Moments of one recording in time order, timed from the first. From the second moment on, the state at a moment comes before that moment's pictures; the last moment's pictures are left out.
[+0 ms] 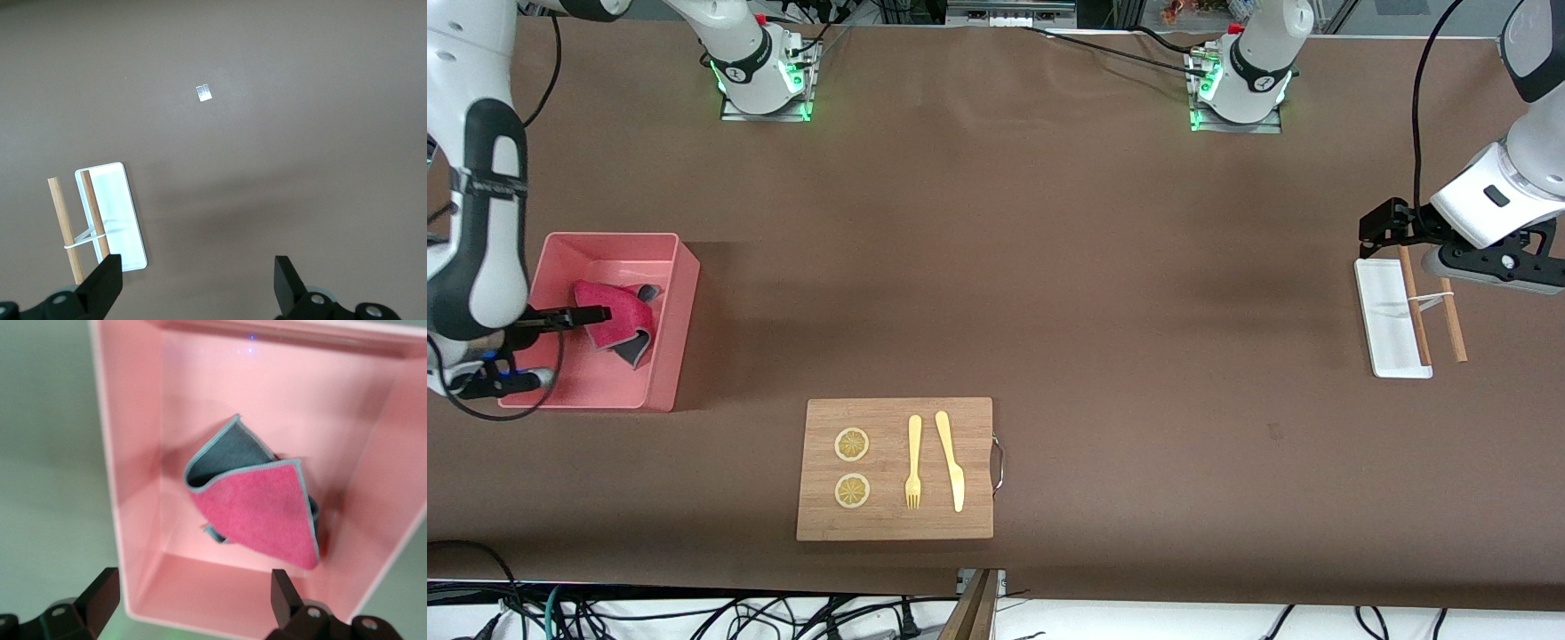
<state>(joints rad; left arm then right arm) 0.04 0.04 -0.08 -1.69 0.04 1.71 0.14 0.05 0.61 -0.37 -1.37 0.16 1.56 -0.47</state>
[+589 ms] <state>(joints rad) 0.04 0.04 -0.08 -1.69 0.04 1.70 0.14 0.04 0.36 -0.25 -1.38 0.10 1.47 -0.31</state>
